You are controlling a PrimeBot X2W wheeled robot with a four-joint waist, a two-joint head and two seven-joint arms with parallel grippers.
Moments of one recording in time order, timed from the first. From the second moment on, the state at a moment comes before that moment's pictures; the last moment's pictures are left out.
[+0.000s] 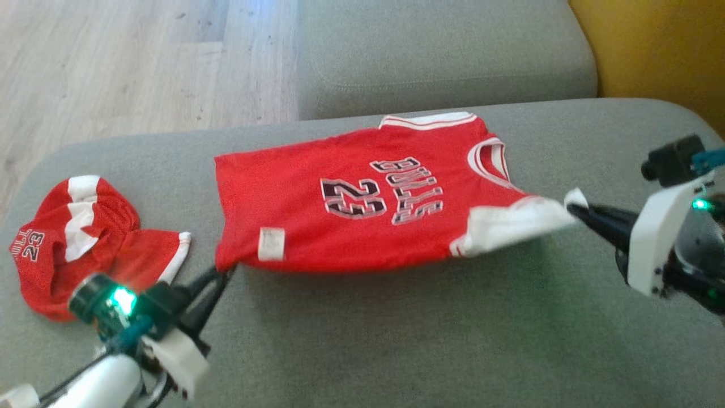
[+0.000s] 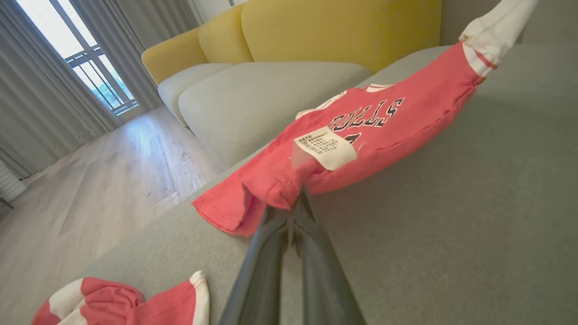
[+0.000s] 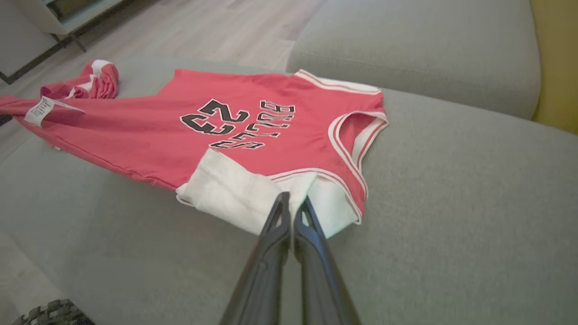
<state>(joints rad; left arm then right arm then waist) -0.33 0.61 -0.77 0.26 -0.42 -0.07 -0.11 -0.53 -0.80 0.79 0.20 1.05 0.13 0.43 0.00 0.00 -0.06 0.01</state>
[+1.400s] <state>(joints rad) -0.21 0.77 -0.82 0.06 -0.52 -0.08 0.12 -0.07 -0.60 0.18 -0.20 0.89 0.13 1.14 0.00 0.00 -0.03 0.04</state>
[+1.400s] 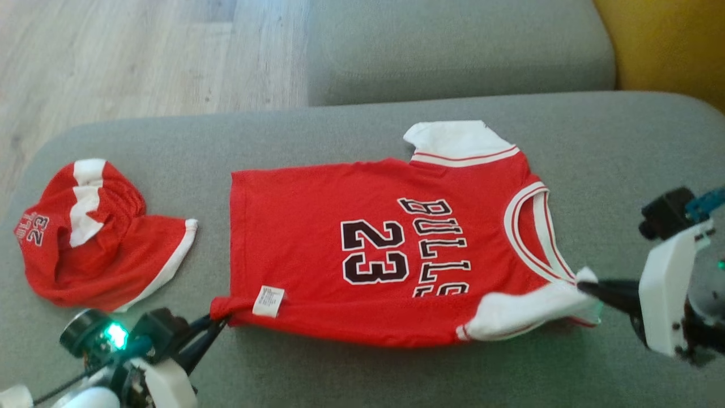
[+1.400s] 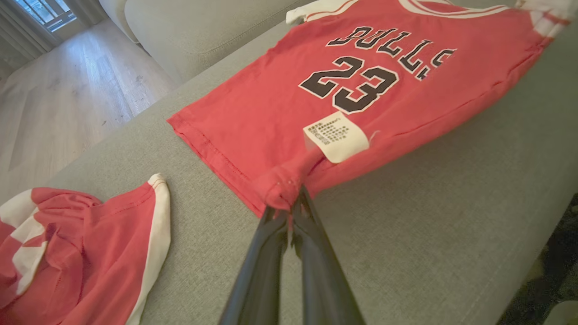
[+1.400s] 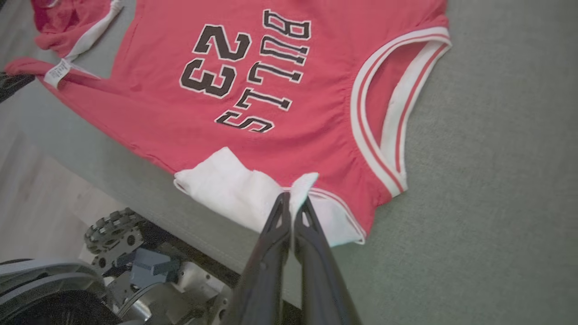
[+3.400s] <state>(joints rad) -0.49 0.42 -0.64 0.33 -0.69 0.22 -0.25 -0.42 -0.38 0.23 0.34 0.46 0.13 -0.15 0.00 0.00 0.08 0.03</state>
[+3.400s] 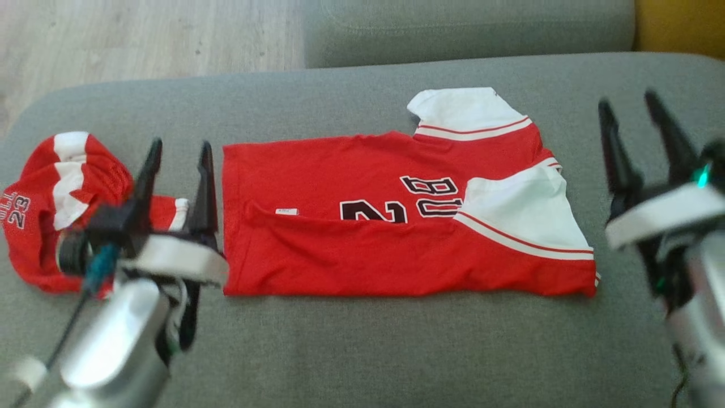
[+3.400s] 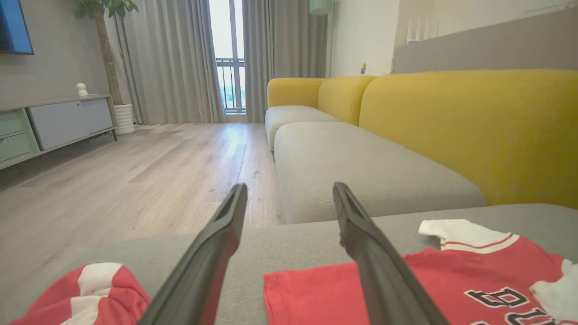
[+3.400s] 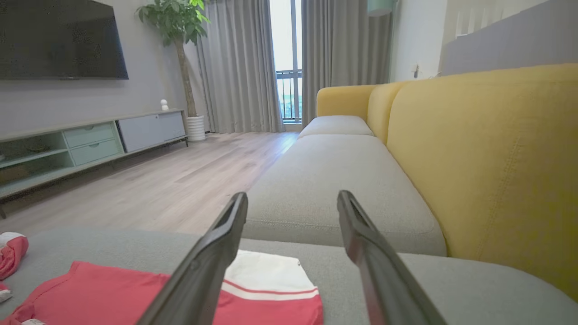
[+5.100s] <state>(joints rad) -0.31 0.17 -0.47 0.69 -0.54 0.15 -0.19 -0.07 -0.05 -0.12 0.34 0.12 0.13 0.07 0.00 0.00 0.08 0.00</state>
